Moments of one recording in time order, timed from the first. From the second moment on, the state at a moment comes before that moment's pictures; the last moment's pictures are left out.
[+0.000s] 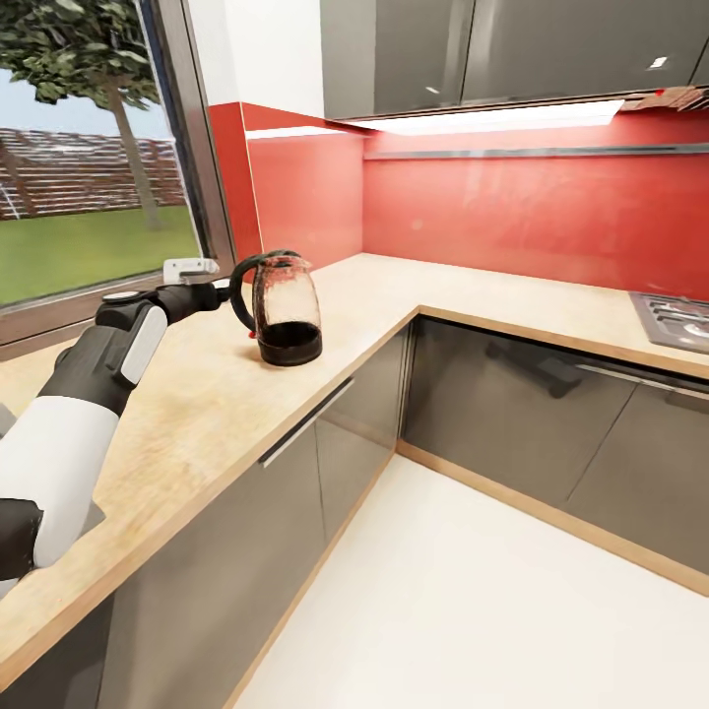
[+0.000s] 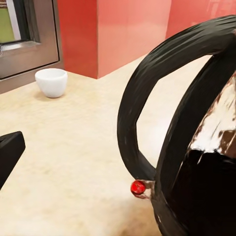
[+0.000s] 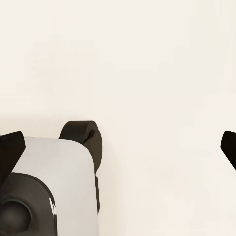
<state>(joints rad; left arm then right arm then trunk) -1.30 0.24 -0.19 -0.88 0.35 0.53 -0.03 -0.29 -0.38 0.34 0.05 -0.47 -0.14 0.56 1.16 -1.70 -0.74</state>
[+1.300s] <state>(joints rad) -1.30 0.24 -0.19 -0.78 0.28 0.40 -0.02 -0.29 -0.38 0.34 0.05 -0.47 -0.14 0.56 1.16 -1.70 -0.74</state>
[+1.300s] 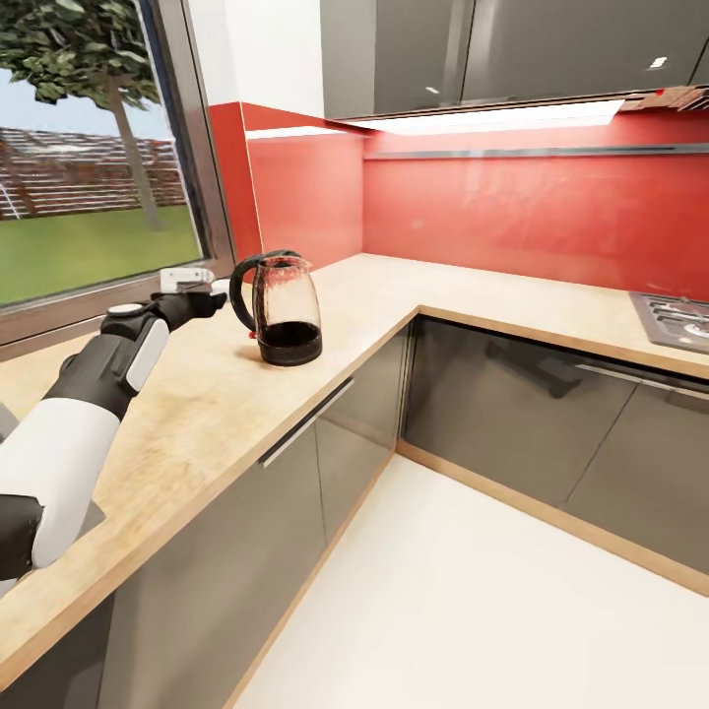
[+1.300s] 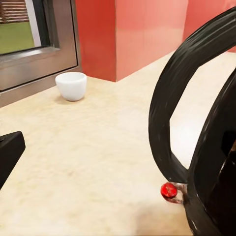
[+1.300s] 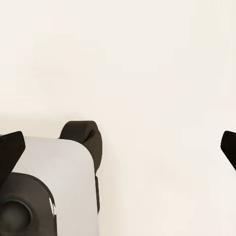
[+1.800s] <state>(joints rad) -1.30 0.24 -0.19 -0.78 0.28 0.40 -0.02 -0.29 -0.38 0.34 0.05 -0.47 -0.14 0.56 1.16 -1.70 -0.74</state>
